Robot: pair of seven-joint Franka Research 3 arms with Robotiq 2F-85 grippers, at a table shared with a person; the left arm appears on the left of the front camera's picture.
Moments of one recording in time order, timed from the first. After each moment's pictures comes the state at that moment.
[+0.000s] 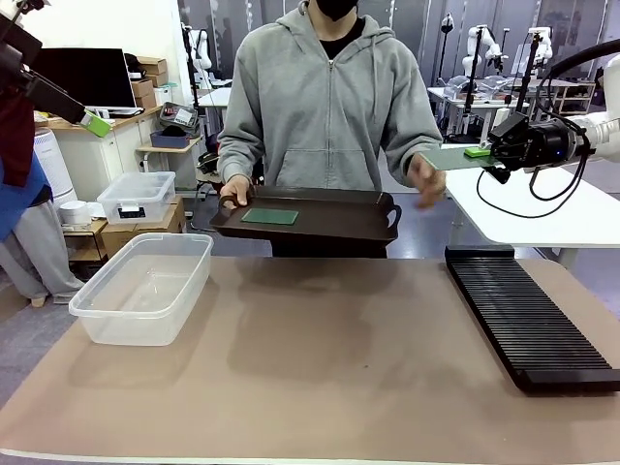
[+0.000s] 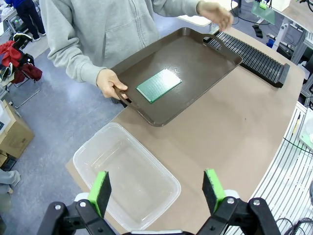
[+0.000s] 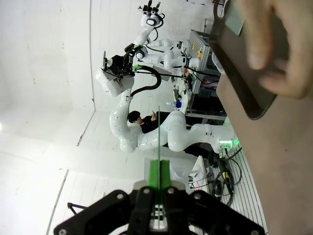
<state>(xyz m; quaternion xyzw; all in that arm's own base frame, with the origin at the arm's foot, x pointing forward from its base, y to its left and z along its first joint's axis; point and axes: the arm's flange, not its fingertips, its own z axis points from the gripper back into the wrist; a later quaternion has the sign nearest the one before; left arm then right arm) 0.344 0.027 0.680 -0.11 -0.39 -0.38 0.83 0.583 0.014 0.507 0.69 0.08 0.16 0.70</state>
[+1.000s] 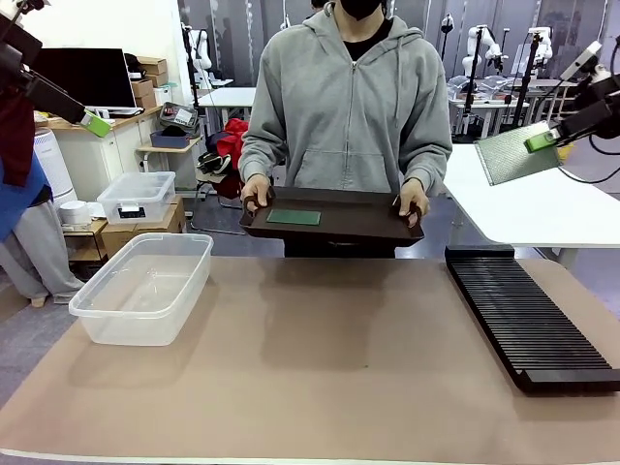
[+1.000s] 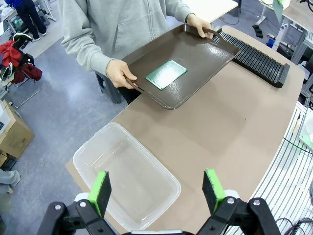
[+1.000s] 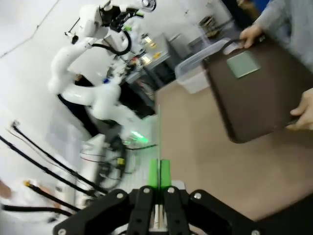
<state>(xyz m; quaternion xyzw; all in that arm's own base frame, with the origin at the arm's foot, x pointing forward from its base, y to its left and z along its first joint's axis) 0.344 0.027 0.680 -0.11 -0.39 -0.38 0.83 0.524 -0.077 0.579 0.53 -0.22 0.44 0.69</state>
